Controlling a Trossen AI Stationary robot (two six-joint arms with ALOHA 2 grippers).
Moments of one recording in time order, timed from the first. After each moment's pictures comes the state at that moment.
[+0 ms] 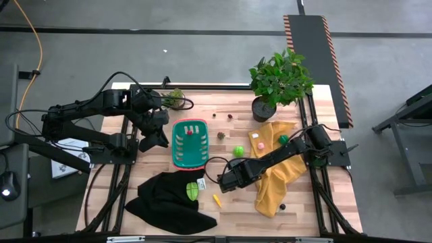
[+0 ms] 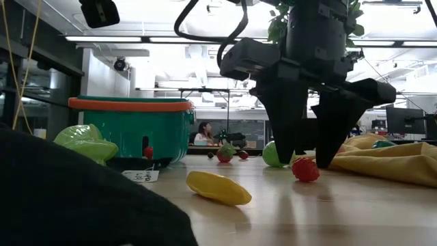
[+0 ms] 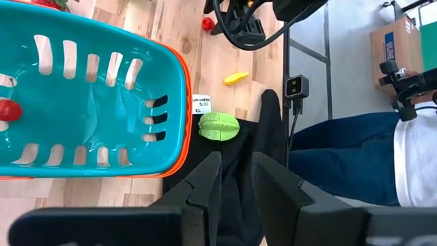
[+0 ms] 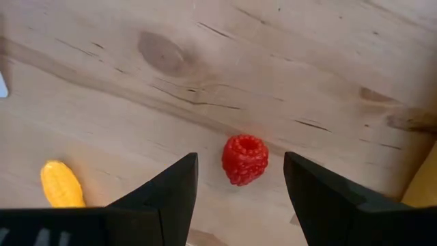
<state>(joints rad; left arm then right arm) 0.30 1.06 1.22 -1.16 0.52 -0.21 0.37 2.04 1.46 -0.82 0.02 1.57</state>
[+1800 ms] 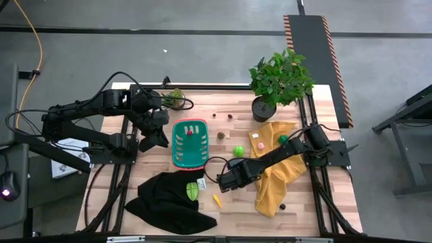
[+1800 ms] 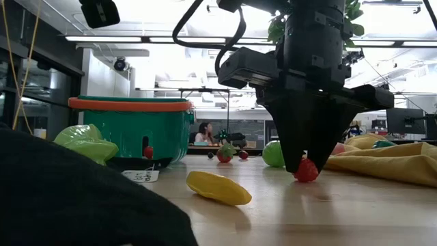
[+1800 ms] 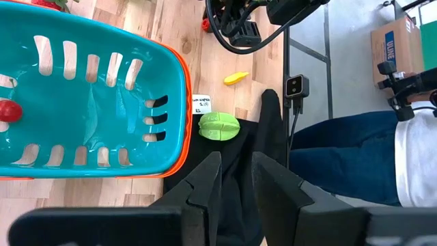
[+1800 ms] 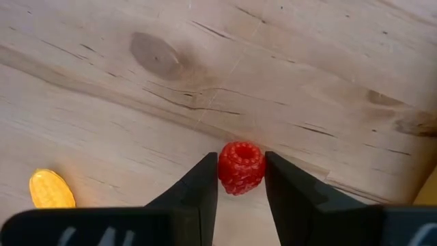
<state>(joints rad) 0.30 1.06 1.22 -1.16 0.52 -0.21 0.36 2.06 1.46 -0.81 0.00 1.57</state>
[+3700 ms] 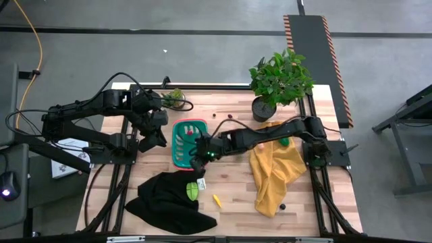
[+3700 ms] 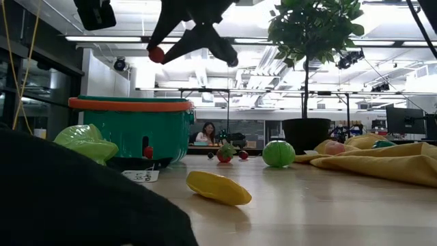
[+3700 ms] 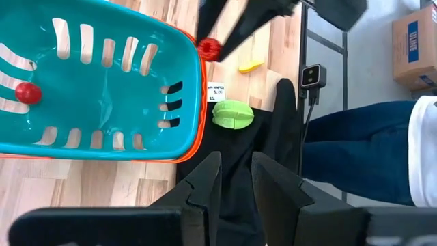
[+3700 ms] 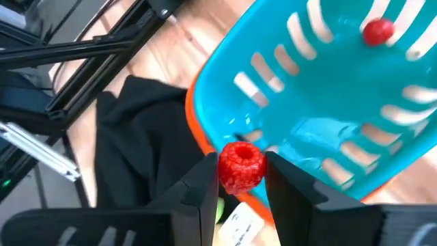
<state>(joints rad) 0.30 1.06 1.22 -1.21 0.48 -0.19 0.14 2.05 1.81 -0.57 0.10 0.84</state>
